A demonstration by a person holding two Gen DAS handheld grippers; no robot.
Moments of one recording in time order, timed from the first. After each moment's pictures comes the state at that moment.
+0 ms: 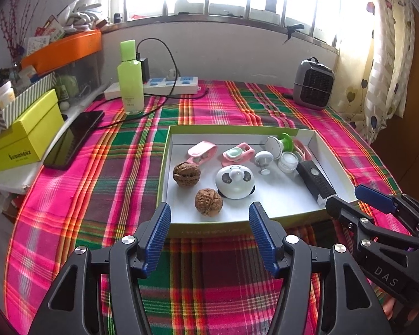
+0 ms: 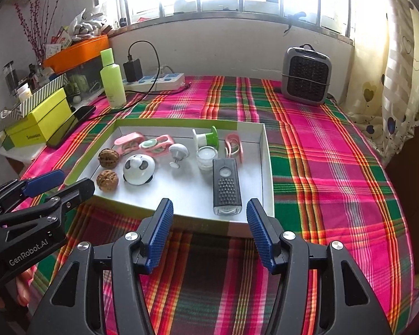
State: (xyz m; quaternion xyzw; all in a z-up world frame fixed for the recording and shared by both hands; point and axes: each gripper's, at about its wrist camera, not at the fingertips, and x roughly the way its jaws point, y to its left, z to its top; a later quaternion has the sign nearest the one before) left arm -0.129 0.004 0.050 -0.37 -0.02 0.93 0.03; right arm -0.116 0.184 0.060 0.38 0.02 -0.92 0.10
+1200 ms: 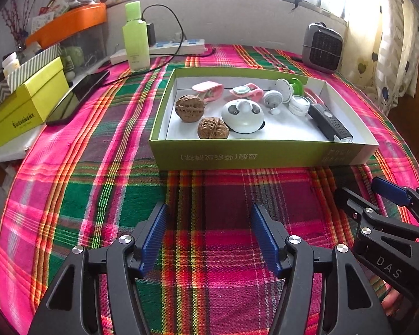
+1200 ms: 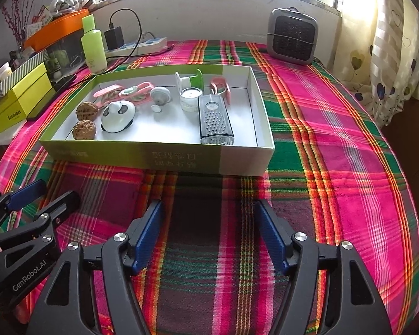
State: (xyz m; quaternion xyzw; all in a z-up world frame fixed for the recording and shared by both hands) left arm -0.107 0.012 0.004 -0.43 0.00 0.90 0.00; right arm -0.102 0.189 0.019 0.44 0.03 -0.90 0.05
